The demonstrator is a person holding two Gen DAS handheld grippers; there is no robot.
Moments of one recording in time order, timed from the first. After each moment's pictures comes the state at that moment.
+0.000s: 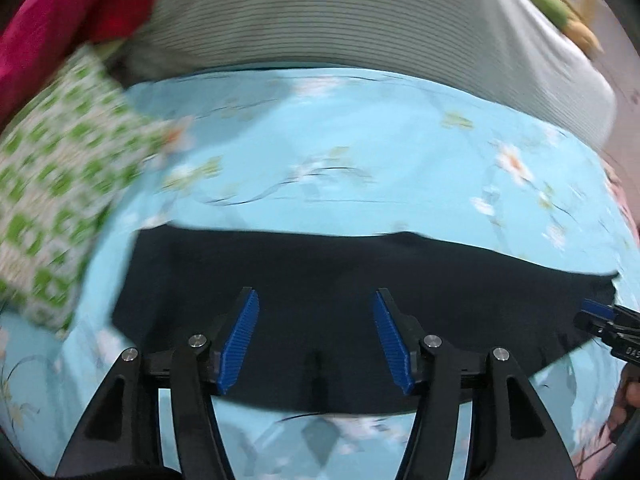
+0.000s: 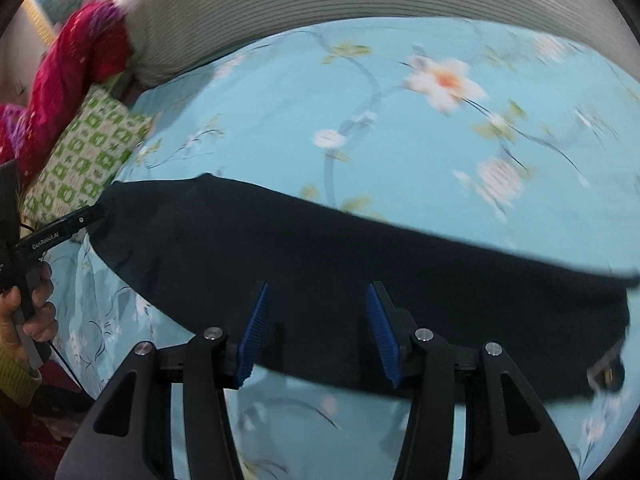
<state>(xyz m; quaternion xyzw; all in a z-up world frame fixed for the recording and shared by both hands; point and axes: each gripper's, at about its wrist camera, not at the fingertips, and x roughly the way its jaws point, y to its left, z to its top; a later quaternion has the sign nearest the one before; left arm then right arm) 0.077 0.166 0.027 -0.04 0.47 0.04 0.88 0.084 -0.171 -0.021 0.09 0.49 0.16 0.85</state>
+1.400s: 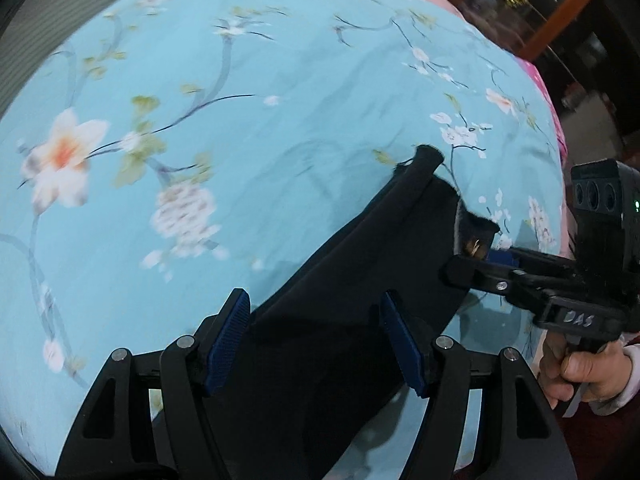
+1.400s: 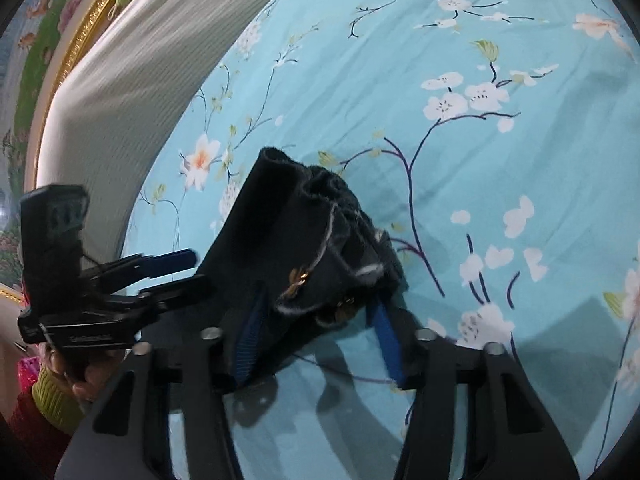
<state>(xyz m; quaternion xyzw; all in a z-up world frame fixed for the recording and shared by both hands) 0.188 -0.232 -0.040 0.19 0.59 -0.39 0.68 0.006 -0.375 -0.080 0.43 0.41 -0.03 0.81</state>
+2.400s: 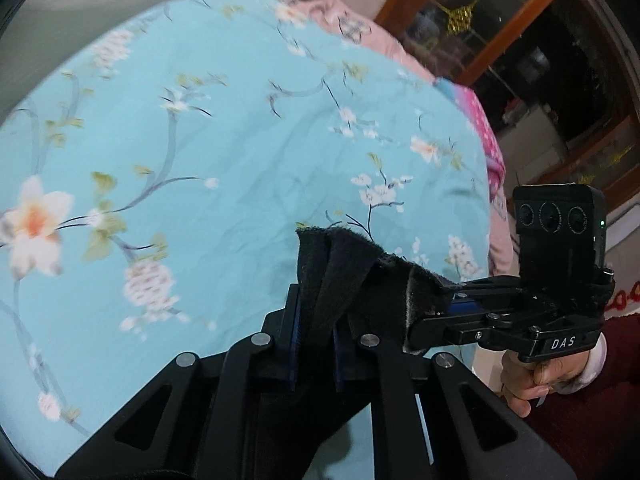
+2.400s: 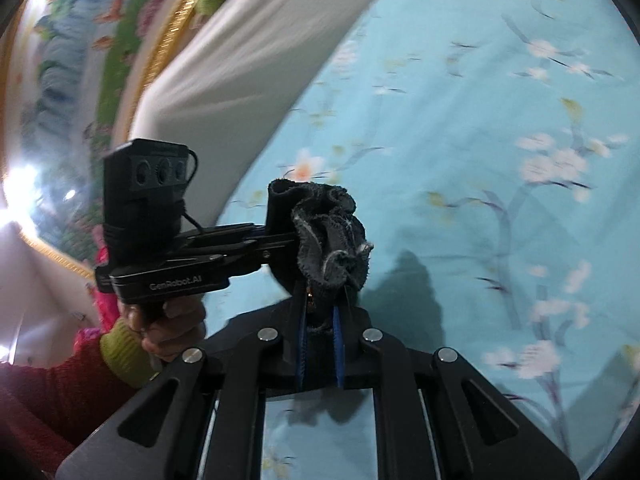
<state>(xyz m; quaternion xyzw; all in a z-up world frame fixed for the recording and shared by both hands) 0.194 -0.229 0.016 0.12 0.53 -0.49 0.68 0.017 -0.368 -0.024 0.45 0.33 0.12 0.82</state>
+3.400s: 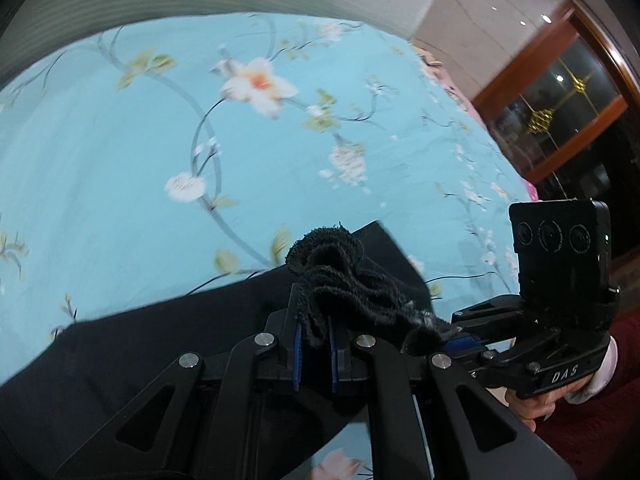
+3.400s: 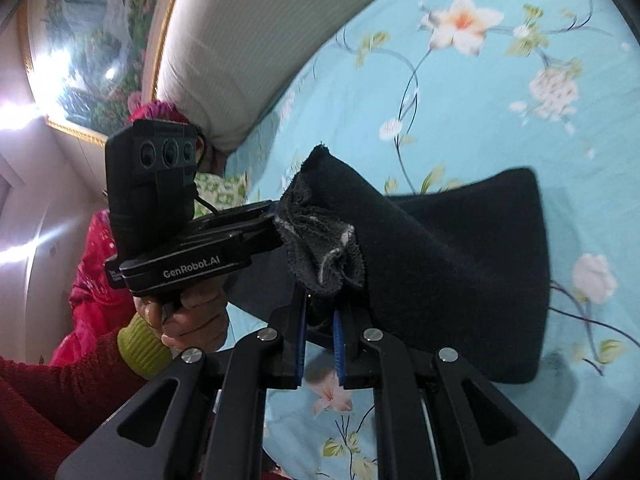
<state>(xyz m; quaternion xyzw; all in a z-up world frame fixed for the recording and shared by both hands) 0.171 -0.003 -0.019 -0.02 0.54 -0.34 0.77 0.098 -0.189 -0.035 0.35 0.45 0.31 0.76</state>
